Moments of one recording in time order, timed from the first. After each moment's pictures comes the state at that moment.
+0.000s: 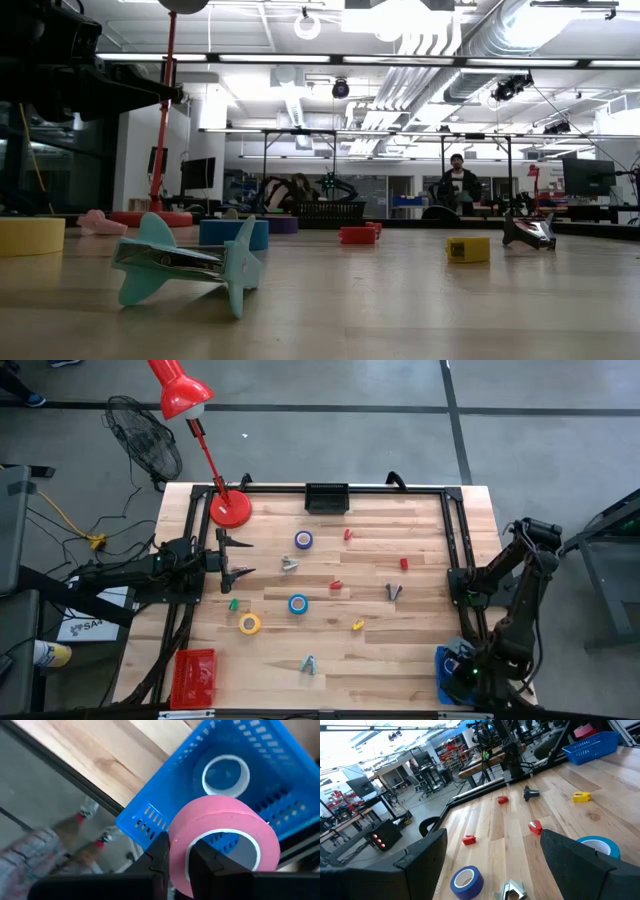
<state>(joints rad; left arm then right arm) 0.14 0.03 0.01 0.01 0.01 0.44 1.21 1.43 1.02 -0.84 -0.01 2.16</state>
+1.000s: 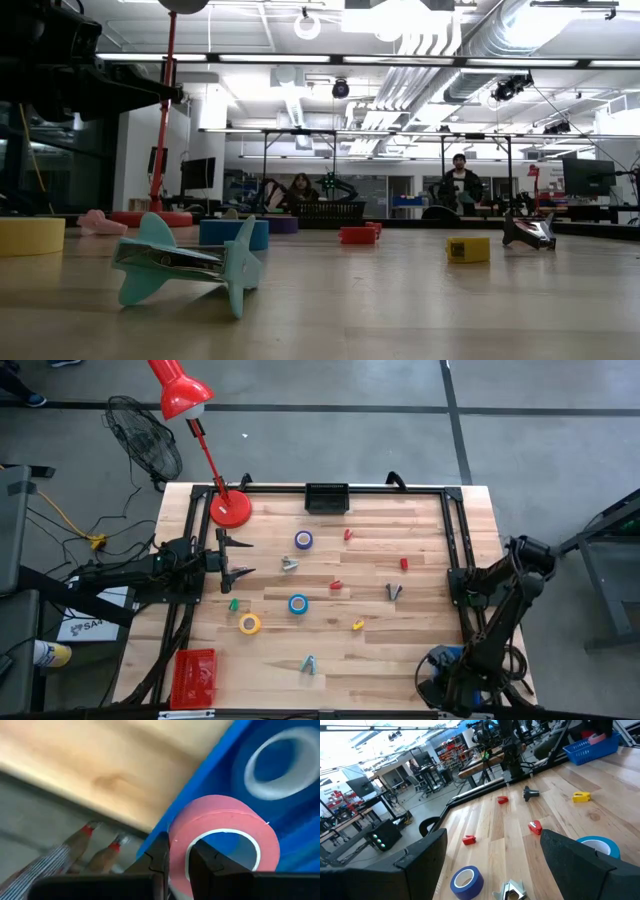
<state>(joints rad) 0.14 0.03 0.01 0.01 0.01 0.44 1.09 1.63 1.01 -0.66 -0.15 2.25</state>
